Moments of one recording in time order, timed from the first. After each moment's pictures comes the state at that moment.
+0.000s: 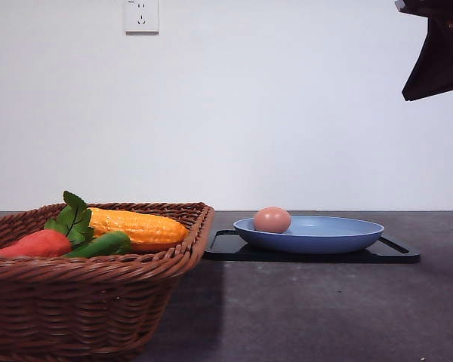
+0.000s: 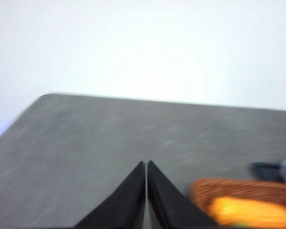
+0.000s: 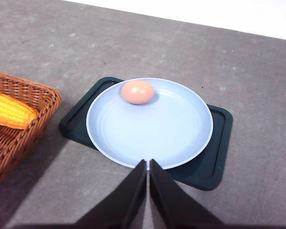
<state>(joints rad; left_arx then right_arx) 0.01 0.11 0.45 -0.42 -0.02 -0.08 0.63 0.72 0.50 -0.16 0.24 0.14</state>
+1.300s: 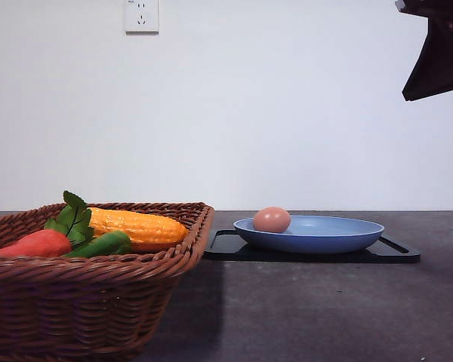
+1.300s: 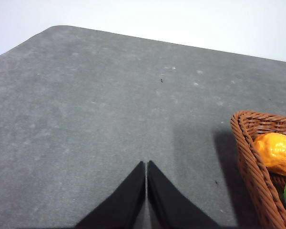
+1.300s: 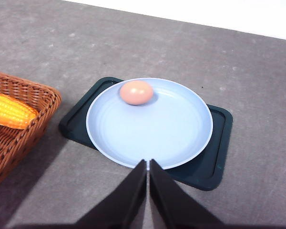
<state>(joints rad) 0.03 0.00 0.05 -0.24 -0.02 -0.14 0.63 0.72 0.50 -0.16 0.24 0.14</state>
